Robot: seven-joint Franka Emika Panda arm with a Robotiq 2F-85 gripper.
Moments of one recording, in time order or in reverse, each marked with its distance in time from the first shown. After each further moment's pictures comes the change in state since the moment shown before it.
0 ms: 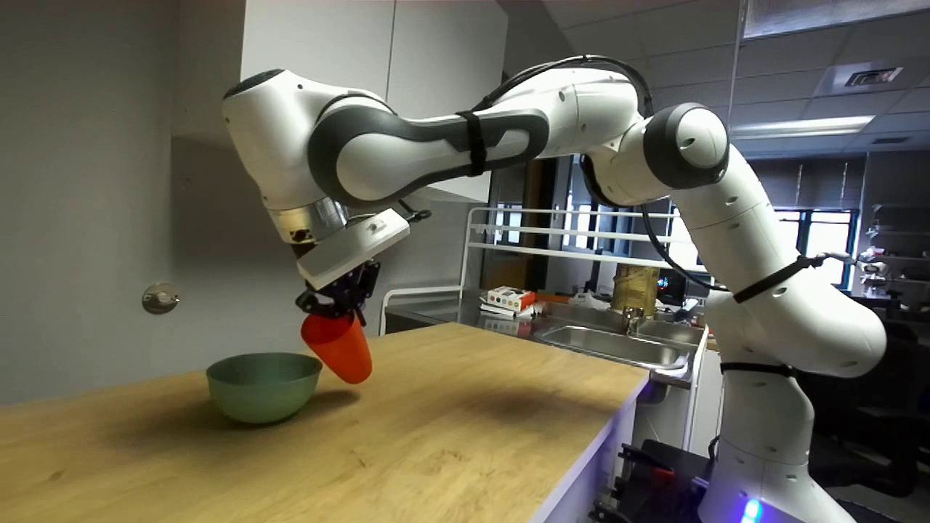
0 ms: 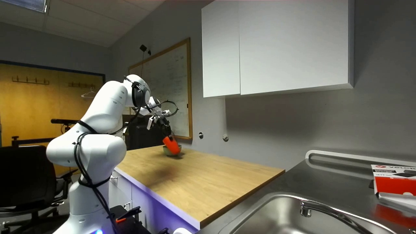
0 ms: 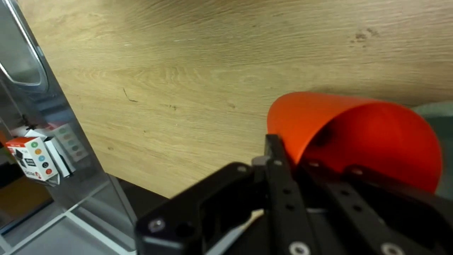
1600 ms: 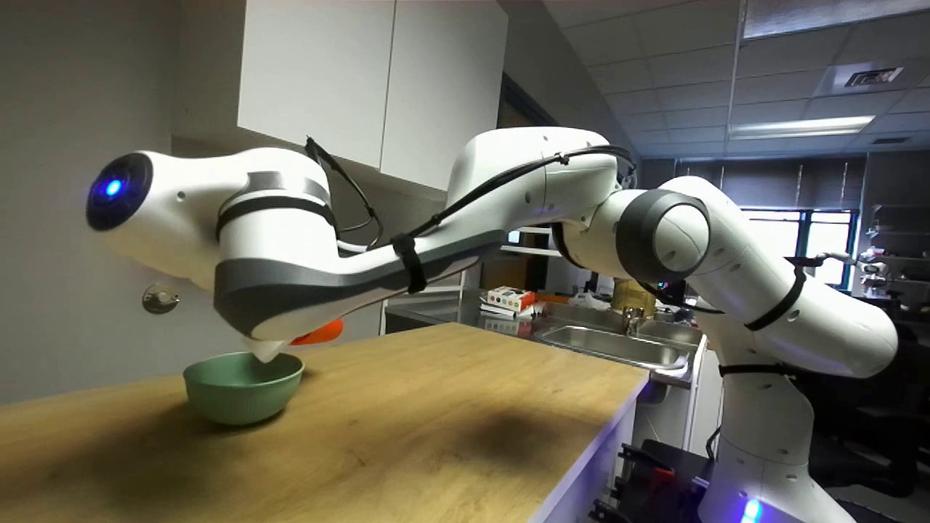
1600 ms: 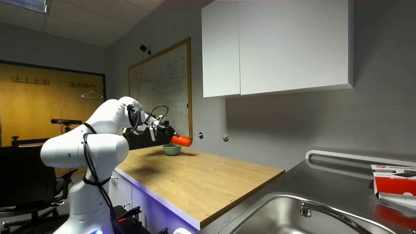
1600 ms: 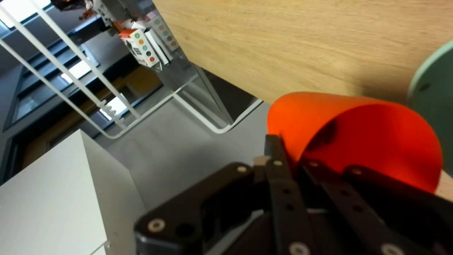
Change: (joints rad) arm 0.264 0.377 -0.251 0.412 -0.395 -0.159 -0.008
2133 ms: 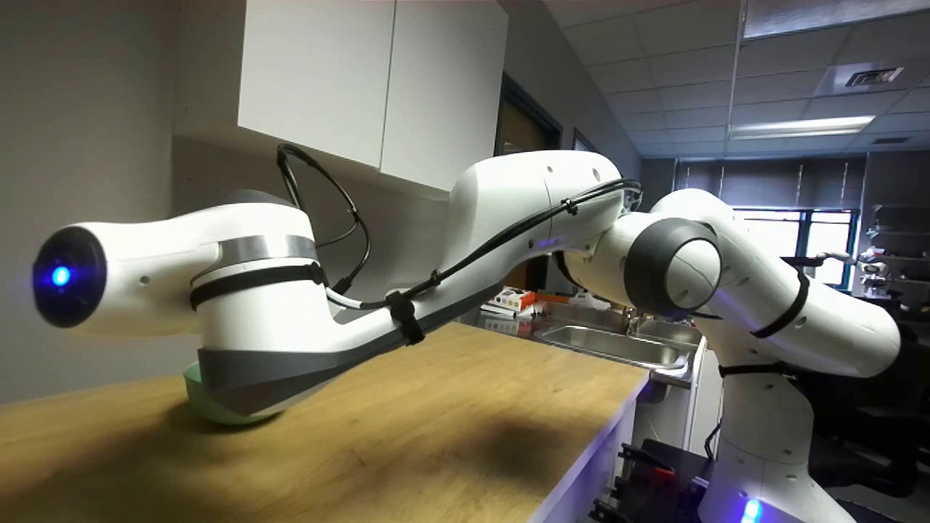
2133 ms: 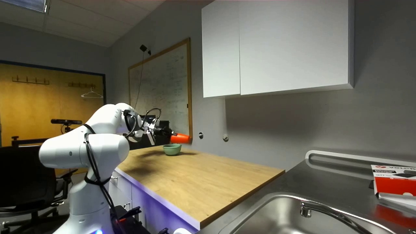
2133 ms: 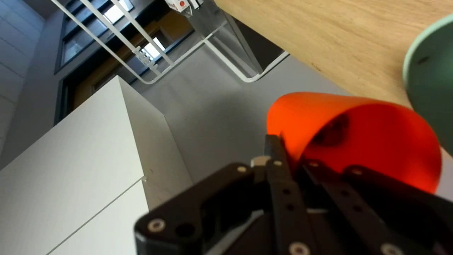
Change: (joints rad) arm 0.084 0.094 -0.068 0.043 -0.155 -0.023 0.006
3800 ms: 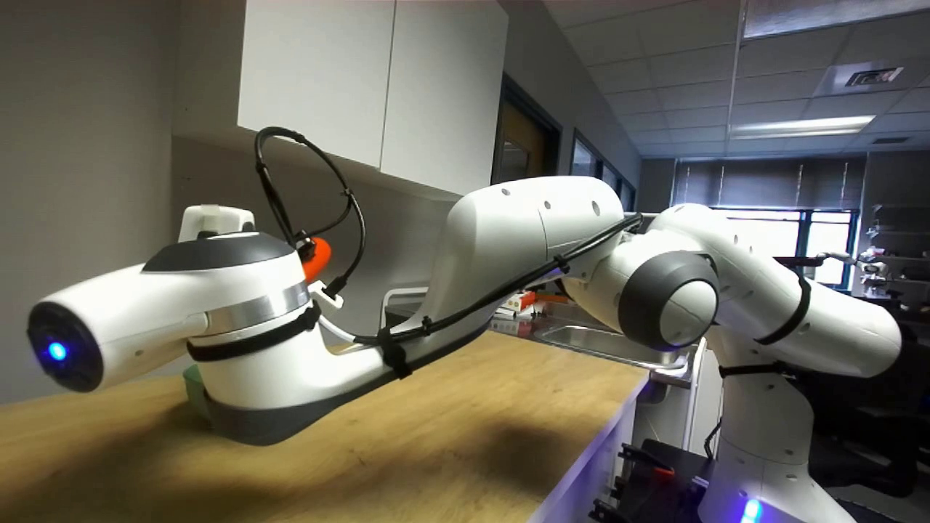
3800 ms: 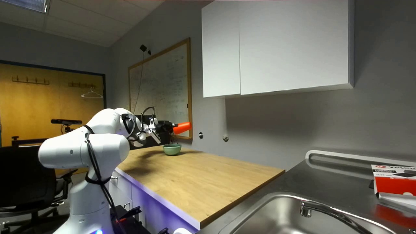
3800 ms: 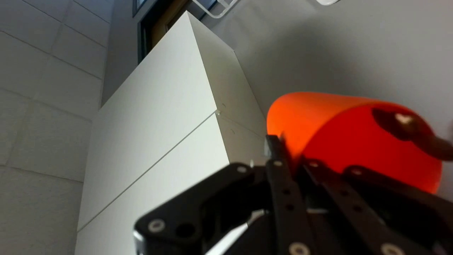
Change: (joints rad) arm 0.044 0.086 -0.118 0.058 -0.240 -0.062 0.000
